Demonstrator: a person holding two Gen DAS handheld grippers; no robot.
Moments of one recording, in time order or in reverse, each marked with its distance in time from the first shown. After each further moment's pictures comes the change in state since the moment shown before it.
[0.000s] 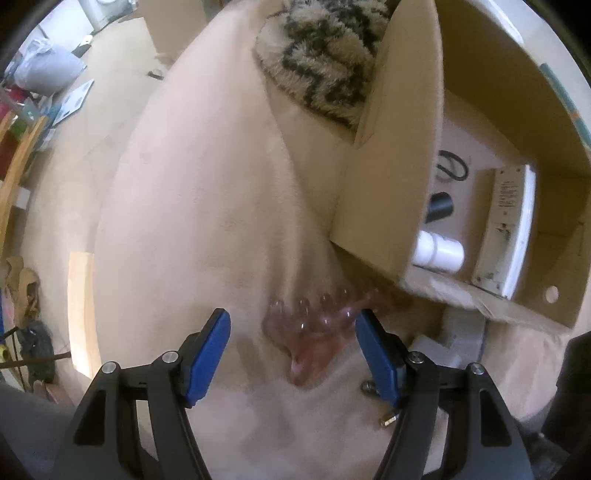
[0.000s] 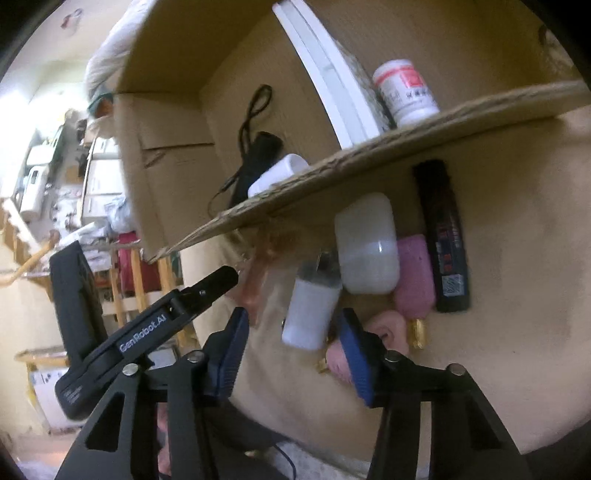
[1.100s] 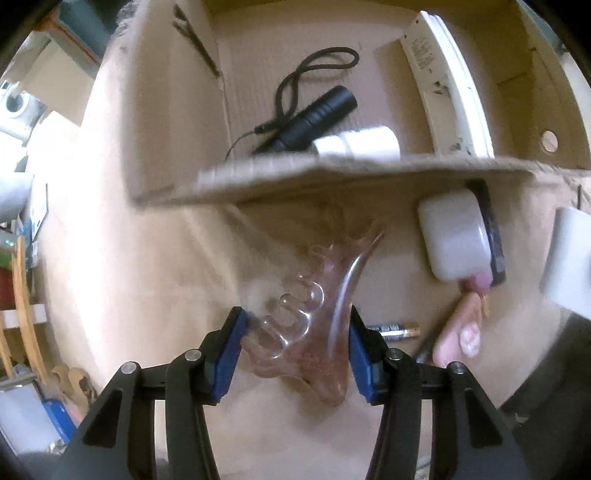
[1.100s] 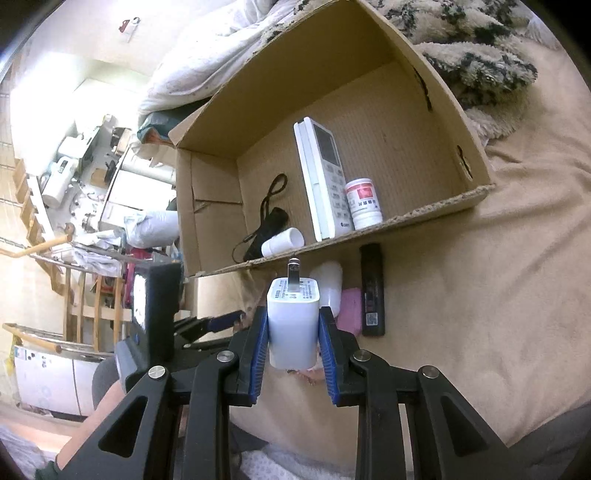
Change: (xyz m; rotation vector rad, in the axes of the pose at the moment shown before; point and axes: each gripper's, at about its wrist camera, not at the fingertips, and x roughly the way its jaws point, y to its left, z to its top) left arm 0.026 -0.044 -0.029 0.454 0.051 0.091; right arm -0.102 -0.017 -0.016 -0.169 -0.219 0.032
